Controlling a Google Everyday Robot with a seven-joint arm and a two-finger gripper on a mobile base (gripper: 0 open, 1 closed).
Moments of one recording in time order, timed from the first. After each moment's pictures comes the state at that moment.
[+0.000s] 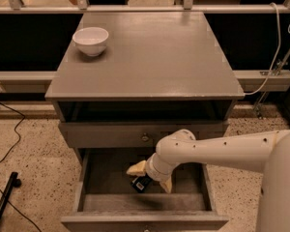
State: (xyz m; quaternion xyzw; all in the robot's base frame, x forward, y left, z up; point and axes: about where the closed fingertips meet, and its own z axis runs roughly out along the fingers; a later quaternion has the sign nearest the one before) arm 0.502 -0.019 0.457 -0.97 0.17 0.01 0.17
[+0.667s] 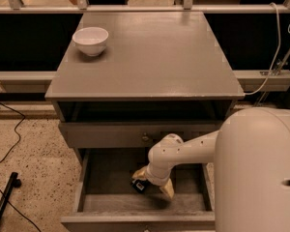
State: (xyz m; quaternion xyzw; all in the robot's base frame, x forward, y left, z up) arm 0.510 -0.032 0.391 -0.97 0.24 0.03 0.09
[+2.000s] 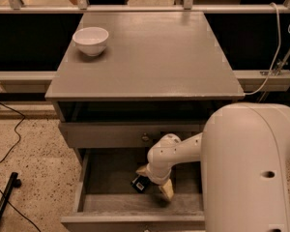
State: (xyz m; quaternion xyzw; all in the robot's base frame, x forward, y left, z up) arm 0.525 -0.037 0.378 -0.94 0.34 0.01 0.07
